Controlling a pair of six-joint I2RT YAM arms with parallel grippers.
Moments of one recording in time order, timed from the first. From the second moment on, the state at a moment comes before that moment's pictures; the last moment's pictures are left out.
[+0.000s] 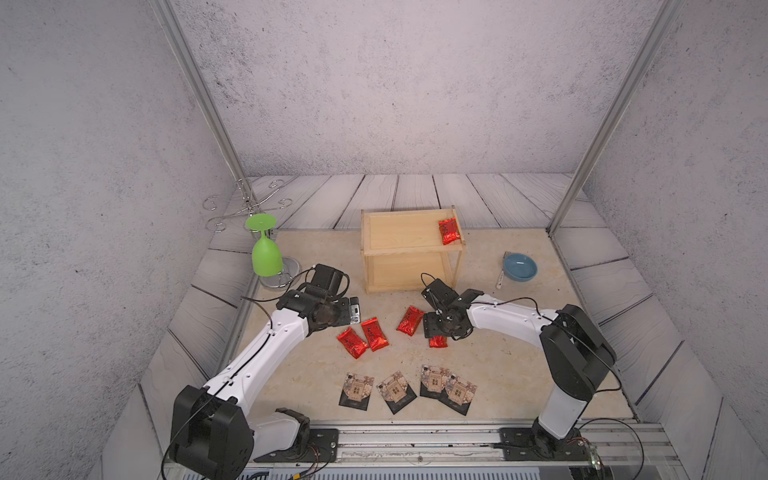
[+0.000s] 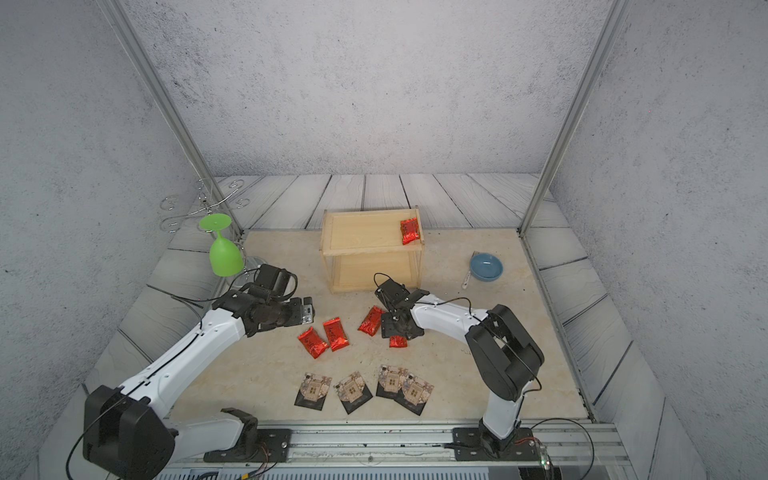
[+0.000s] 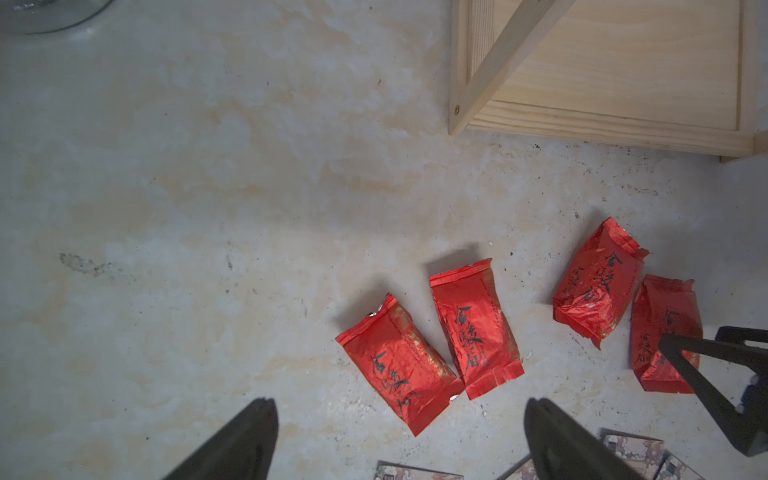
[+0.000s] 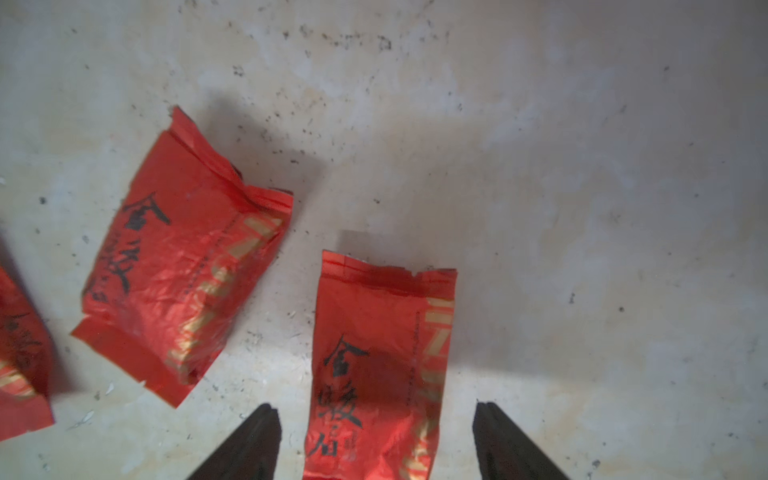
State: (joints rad) left arm -0.37 1.25 1.00 -0.82 -0.03 -0.46; right arm 0.75 1.77 1.14 -0.65 0.11 0.63
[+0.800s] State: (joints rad) left arm -0.37 1.24 1.00 -0.82 -0.03 -0.46; right arm 0.75 1.63 1.16 -0.76 0.22 0.64
